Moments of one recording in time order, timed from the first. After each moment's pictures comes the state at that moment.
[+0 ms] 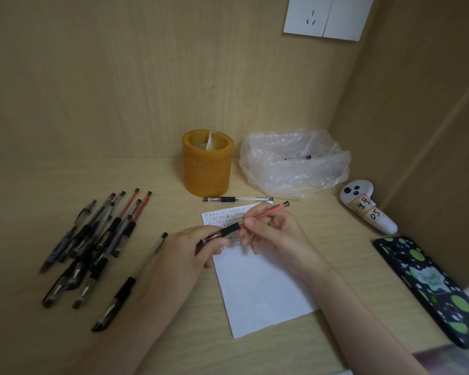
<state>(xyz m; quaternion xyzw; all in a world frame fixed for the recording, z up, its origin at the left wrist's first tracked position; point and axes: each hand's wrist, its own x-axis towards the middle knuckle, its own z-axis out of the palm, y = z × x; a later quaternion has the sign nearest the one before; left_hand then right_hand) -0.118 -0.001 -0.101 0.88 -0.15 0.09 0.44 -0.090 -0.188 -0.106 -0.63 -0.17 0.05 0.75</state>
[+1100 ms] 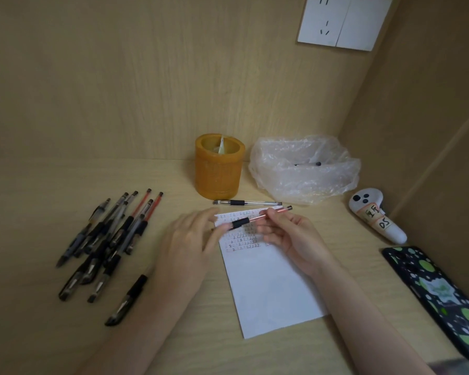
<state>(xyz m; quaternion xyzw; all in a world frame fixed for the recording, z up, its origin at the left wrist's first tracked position) -0.112 0.003 -0.105 0.91 -0.11 0.23 0.32 -0.075 -0.196 -0.108 -0.57 -0.01 0.08 0.82</state>
